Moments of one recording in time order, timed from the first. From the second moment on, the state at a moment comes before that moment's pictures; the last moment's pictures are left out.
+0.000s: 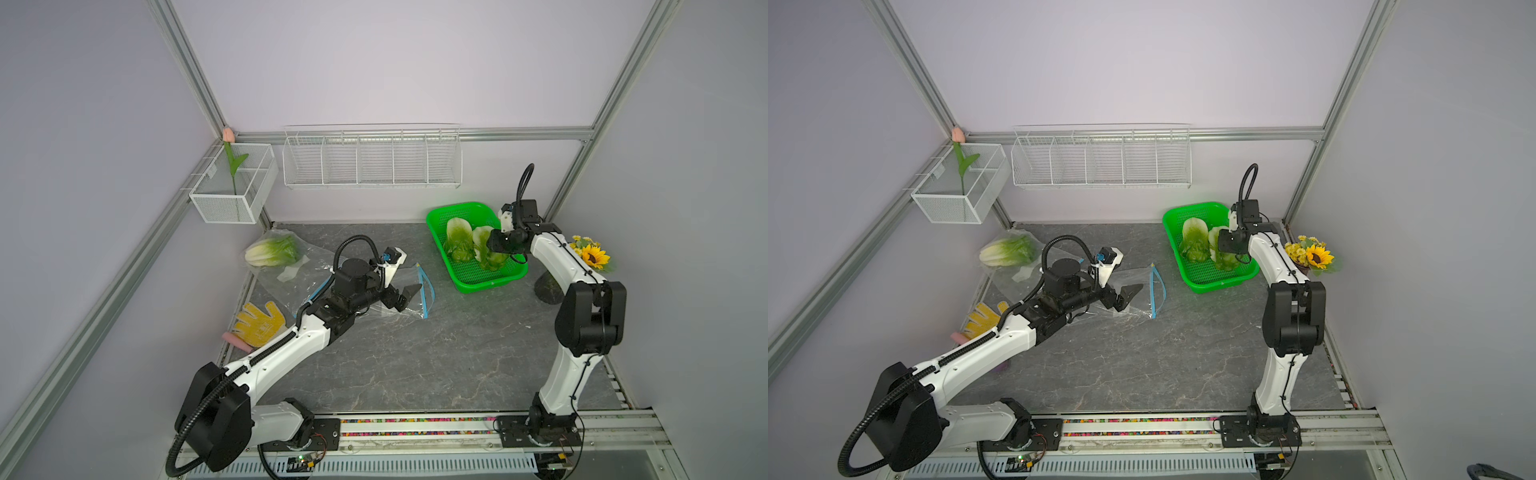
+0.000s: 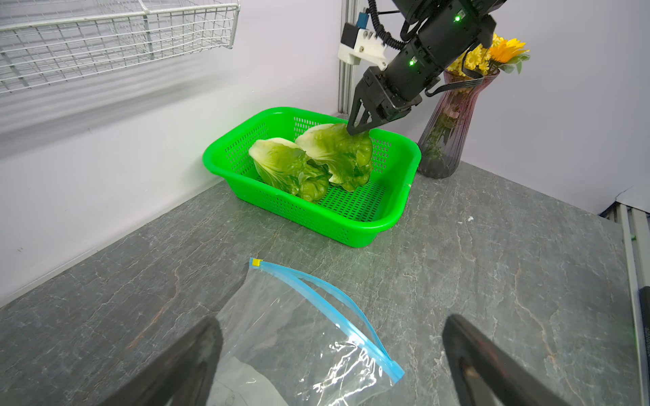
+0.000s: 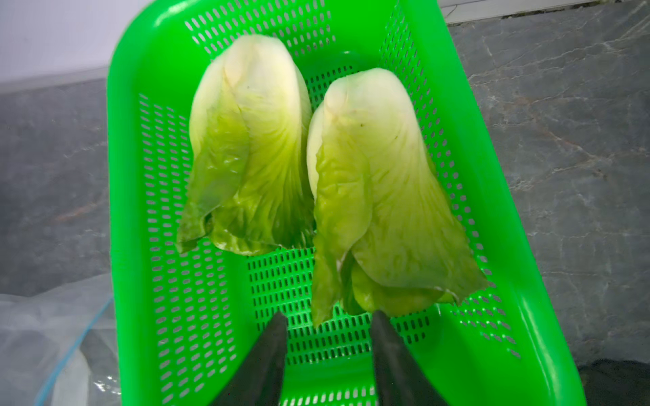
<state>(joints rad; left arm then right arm) -0.66 1.28 0.86 0.13 0.29 0.09 0.06 1.89 1.64 -0.64 -0.13 0.16</state>
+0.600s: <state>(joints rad) -0.66 1.26 0.84 0.13 0.28 0.09 0.05 1.86 1.47 -0.36 -0.09 0.68</state>
